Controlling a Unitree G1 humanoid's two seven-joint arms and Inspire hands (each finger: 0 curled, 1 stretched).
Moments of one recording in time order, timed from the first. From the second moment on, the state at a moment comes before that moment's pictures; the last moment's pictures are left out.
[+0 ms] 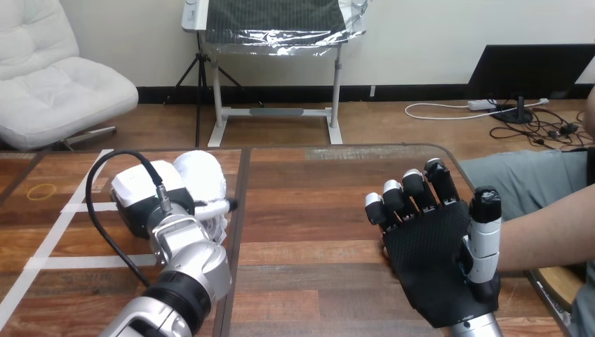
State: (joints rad) left arm -0.75 0.15 -0.50 0.99 0.85 0.79 0.07; right arm 0.20 0.06 -0.06 -0.11 1.02 0.14 0.64
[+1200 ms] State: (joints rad) left arm -0.83 0.16 -0.59 1.22 0.86 0.67 0.05; right arm 0.20 0.06 -0.06 -0.11 1.02 0.14 0.64
